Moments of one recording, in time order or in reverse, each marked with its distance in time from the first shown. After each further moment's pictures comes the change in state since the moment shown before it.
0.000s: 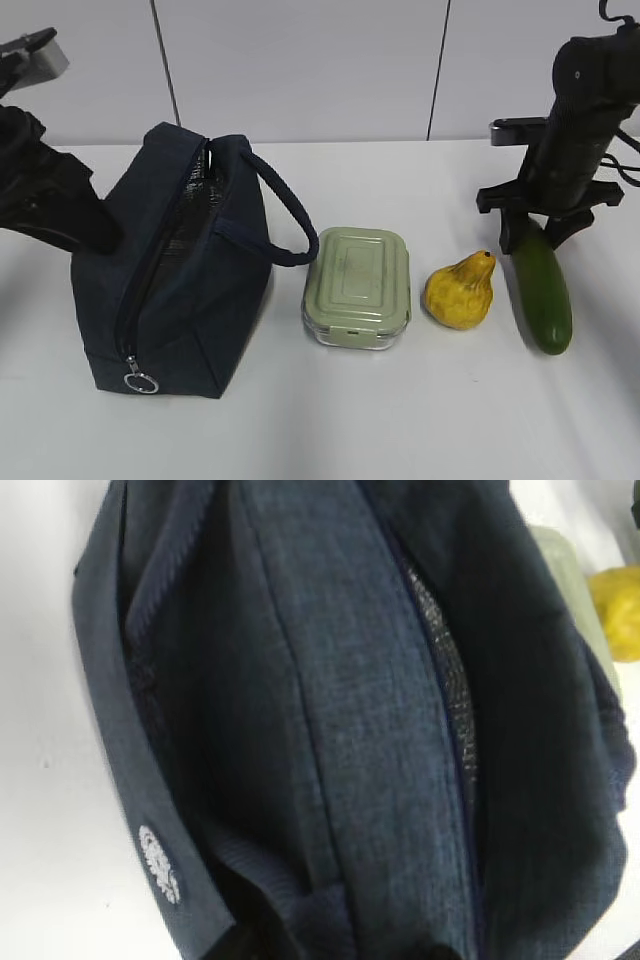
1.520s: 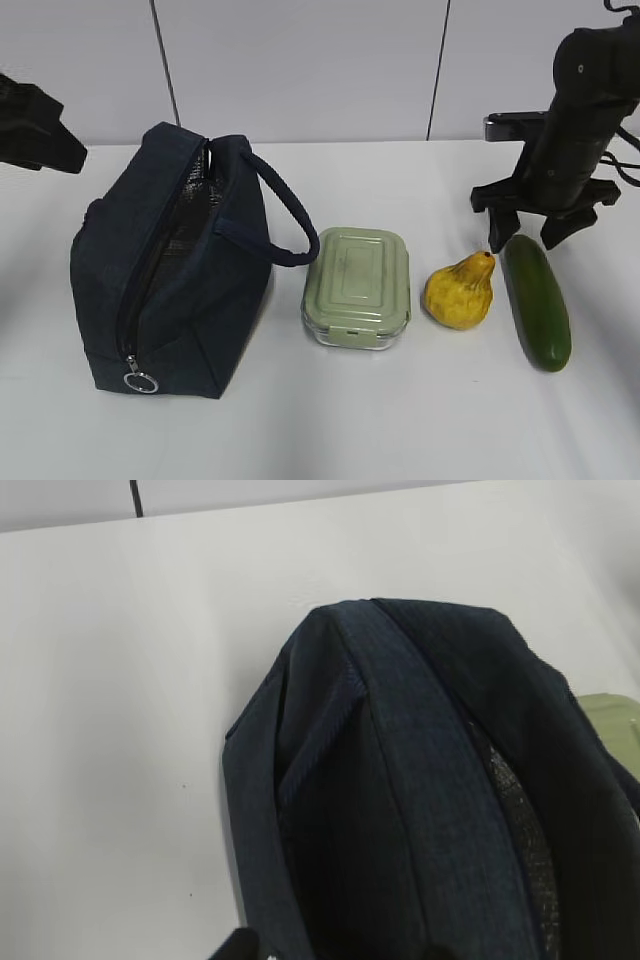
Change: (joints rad) left arm 0.000 -0.132 0.001 0.122 -0.221 -0.102; right arm 0.018 -0.053 0.059 0.021 -0.027 -0.010
